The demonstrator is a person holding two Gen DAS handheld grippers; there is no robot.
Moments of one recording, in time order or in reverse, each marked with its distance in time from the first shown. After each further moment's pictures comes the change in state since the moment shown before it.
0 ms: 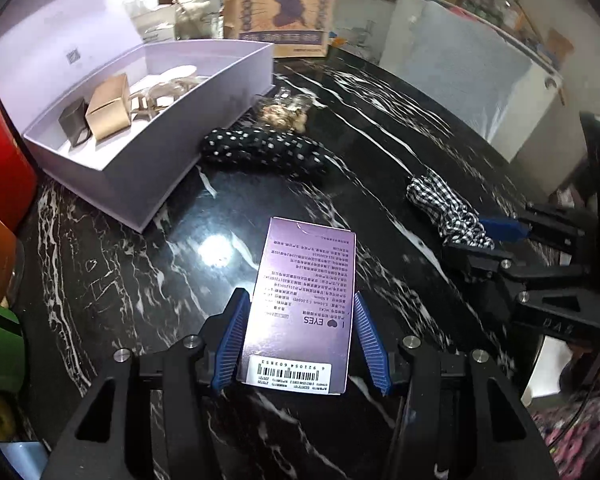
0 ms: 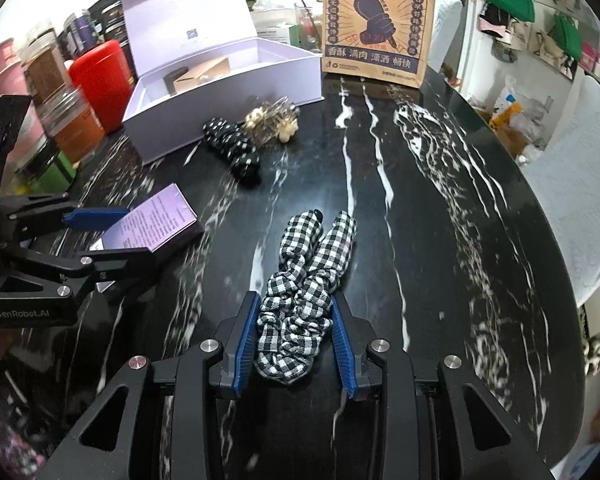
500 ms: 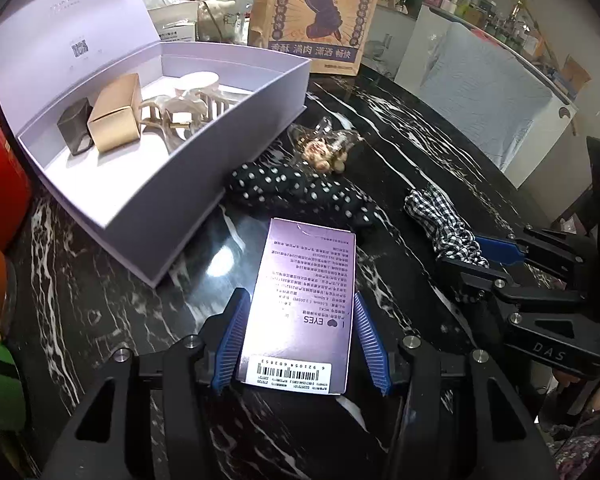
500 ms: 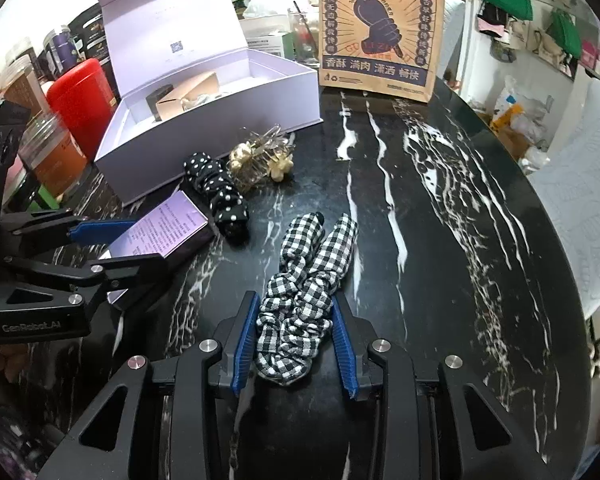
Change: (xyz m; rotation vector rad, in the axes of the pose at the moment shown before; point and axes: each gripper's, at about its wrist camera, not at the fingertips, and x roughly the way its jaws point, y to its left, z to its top) left arm 0.022 0.031 0.034 -0.091 -0.027 -0.015; right arm 0.028 -0.006 0.039 0.031 -0.024 0.005
